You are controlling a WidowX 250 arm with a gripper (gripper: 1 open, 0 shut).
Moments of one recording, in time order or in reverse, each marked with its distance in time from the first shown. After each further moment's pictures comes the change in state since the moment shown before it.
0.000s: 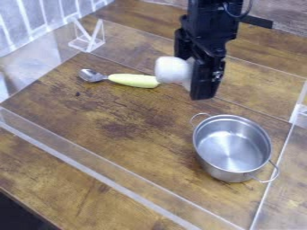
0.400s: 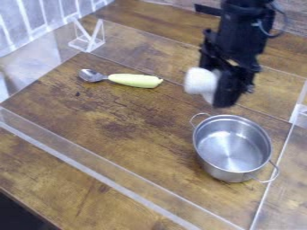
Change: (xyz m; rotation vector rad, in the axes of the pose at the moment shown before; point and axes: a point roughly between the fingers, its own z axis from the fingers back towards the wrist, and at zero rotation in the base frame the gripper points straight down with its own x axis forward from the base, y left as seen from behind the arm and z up) arm 0.016 -0.009 -0.003 -0.004 0.077 0.096
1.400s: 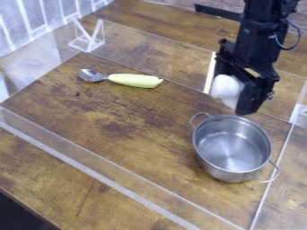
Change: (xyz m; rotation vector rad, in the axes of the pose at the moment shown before) arm 0.042 0.004 -0.031 -0.004 0.011 0.080
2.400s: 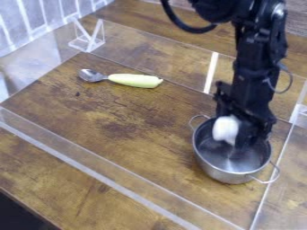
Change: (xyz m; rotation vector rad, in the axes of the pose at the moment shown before) arm 0.005 -0.016 -0.043 -0.046 -0.068 0.031
